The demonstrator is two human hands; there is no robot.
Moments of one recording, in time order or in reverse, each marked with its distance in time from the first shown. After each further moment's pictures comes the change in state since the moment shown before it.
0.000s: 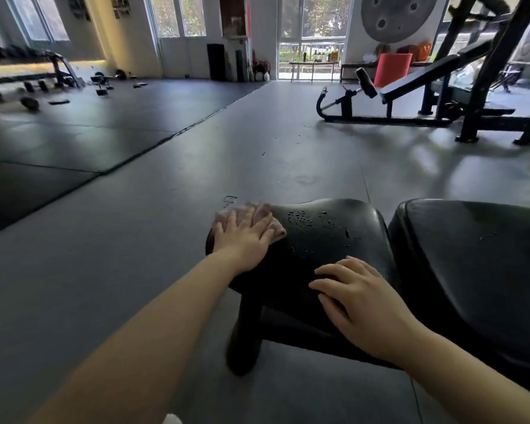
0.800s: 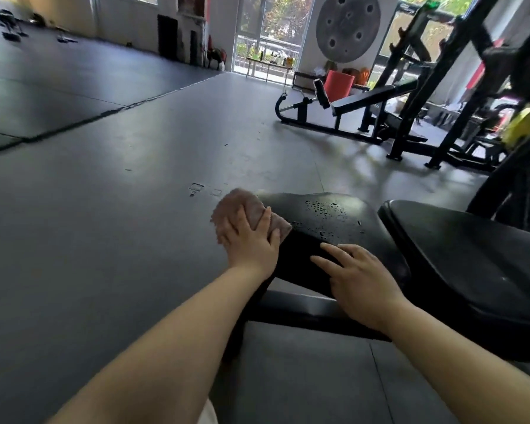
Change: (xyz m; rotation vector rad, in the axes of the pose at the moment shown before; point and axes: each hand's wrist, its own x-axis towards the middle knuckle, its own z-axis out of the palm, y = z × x) left_hand -0.038 -0.041 0.031 -0.408 0.172 0.007; right_hand 0.022 -0.050 0.023 -0.504 -0.380 0.149
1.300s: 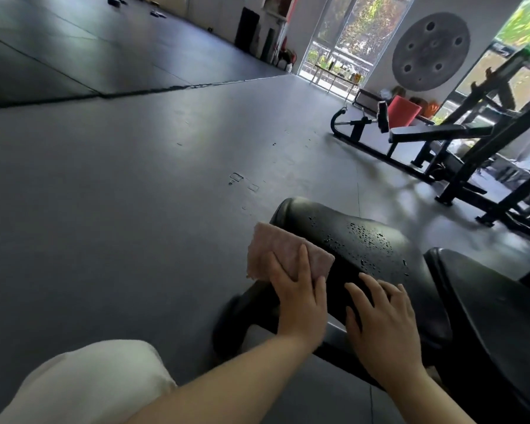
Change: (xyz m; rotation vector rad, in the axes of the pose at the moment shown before) left_hand -0.048 0.016 0.070 -0.599 0.308 -0.047; right_hand 0.004 -0.023 0.020 0.043 0.424 0.120
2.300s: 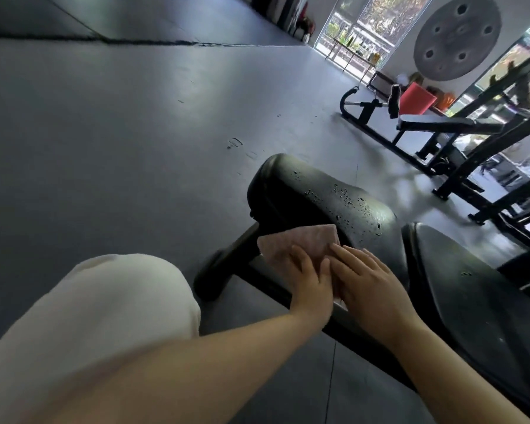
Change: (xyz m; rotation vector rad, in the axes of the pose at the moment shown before) left_hand -0.062 0.060 0.029 -0.398 -0.153 -0.402; right_hand -0.003 0.044 -0.044 0.115 -0.268 -0.438
